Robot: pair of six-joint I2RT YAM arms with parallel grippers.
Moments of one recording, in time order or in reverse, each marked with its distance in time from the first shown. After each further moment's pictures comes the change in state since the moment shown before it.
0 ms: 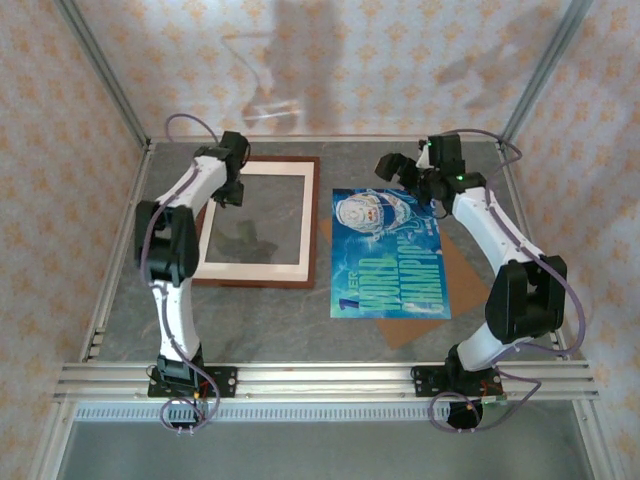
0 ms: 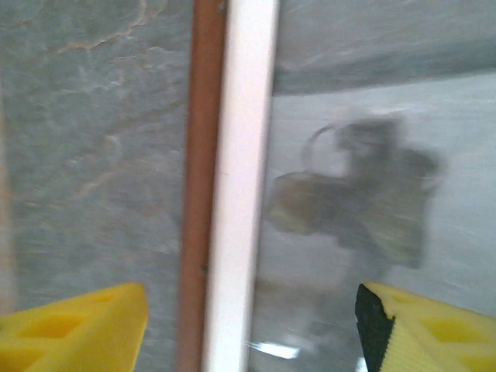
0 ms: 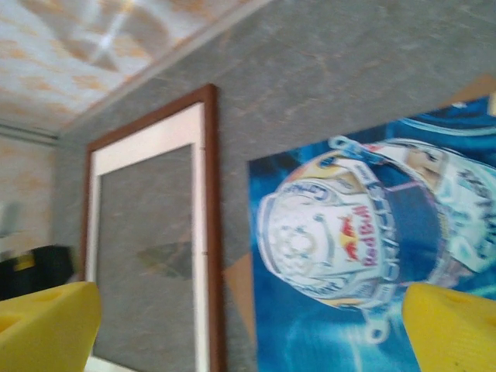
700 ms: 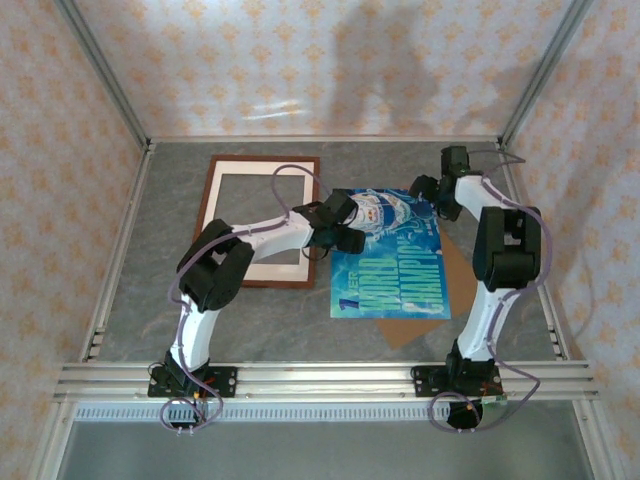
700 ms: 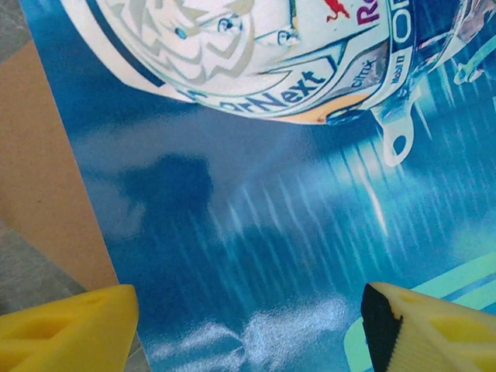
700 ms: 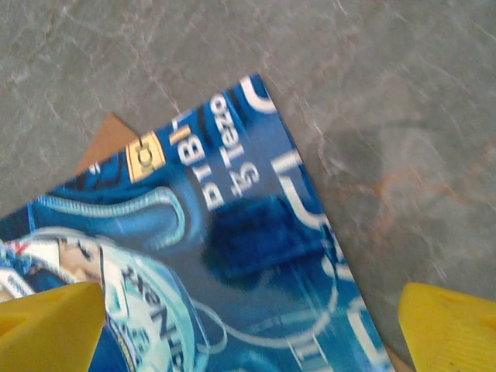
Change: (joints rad) left arm -0.584 0.075 -0.163 0.439 0.380 -0.350; right arm -0.201 0.415 0.140 -0.058 0.203 -0.118
